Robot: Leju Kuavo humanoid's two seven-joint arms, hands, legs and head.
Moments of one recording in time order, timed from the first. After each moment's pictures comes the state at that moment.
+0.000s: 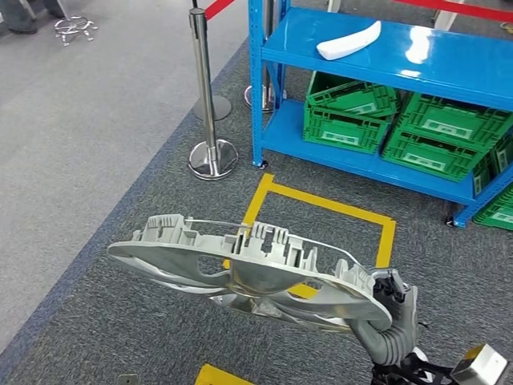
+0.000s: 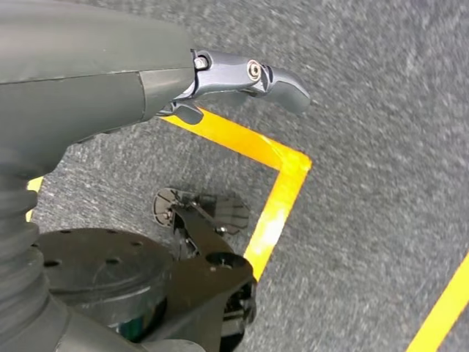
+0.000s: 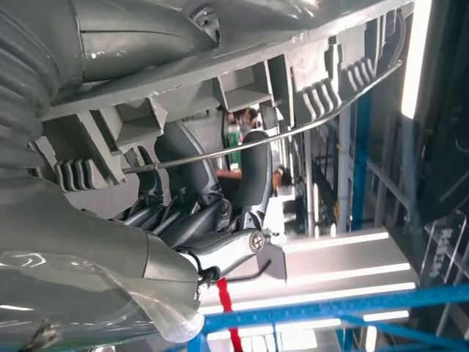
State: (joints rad) left arm -0.01 -0.15 0.46 -0.23 -0.31 0.16 -0.51; right arm 0.26 0.01 0.22 -1.75 -0.18 0.31 -0.64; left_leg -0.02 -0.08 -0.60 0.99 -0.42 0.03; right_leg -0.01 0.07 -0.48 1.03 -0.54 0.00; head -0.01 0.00
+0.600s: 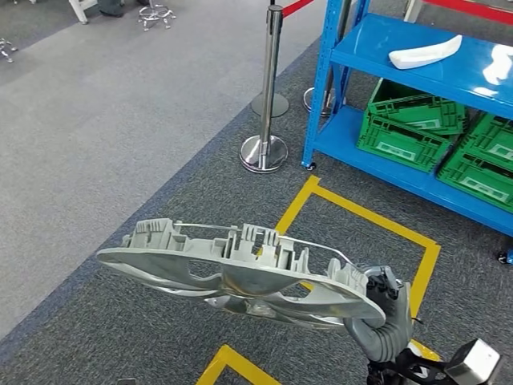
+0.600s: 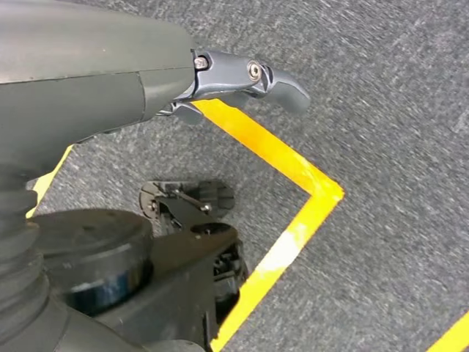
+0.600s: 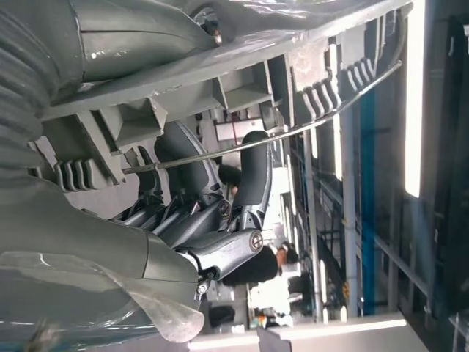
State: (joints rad) left arm 0.00 -0.15 0.49 -0.23 -0.32 0.16 -0.51; right arm 0.25 0.01 0.23 -1.75 -0.18 0.32 -0.64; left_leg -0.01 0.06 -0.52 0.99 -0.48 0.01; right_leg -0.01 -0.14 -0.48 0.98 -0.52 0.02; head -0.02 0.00
